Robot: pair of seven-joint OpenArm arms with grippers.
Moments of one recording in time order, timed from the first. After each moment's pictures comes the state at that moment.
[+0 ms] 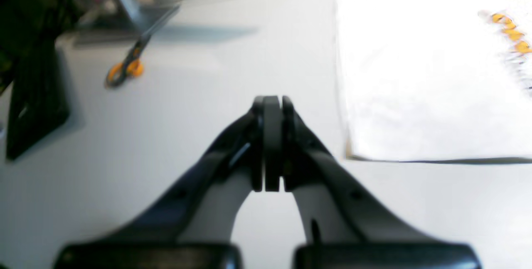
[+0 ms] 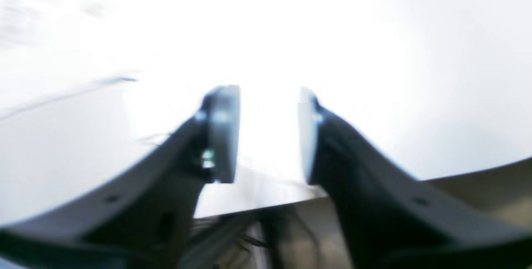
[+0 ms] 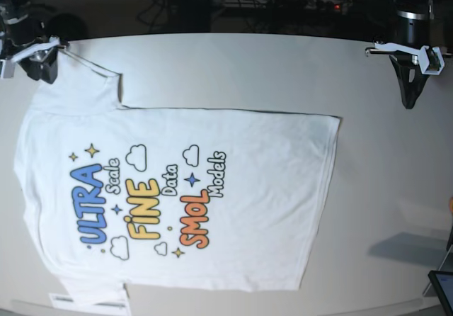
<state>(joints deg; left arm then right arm) 43.4 -16.2 -34.8 110.6 -18.8 -15.3 -4.1 -35.2 0.5 43.7 114.5 39.7 26.2 -43.9</state>
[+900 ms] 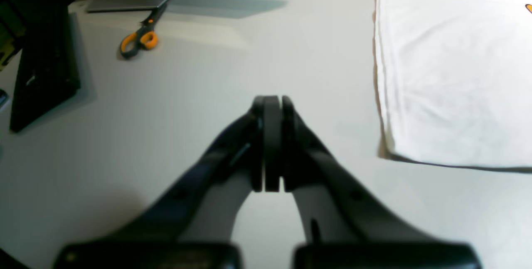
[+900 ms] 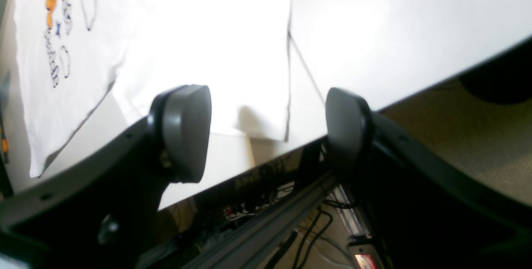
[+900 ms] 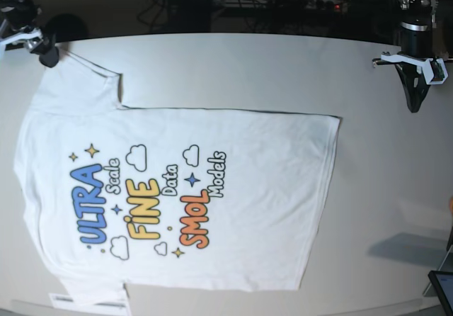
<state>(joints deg) 38.9 -16.2 -35.7 104.9 -18.8 -15.3 -2.1 -31.2 2.7 50.4 94.2 57.6 26.2 -54.4</state>
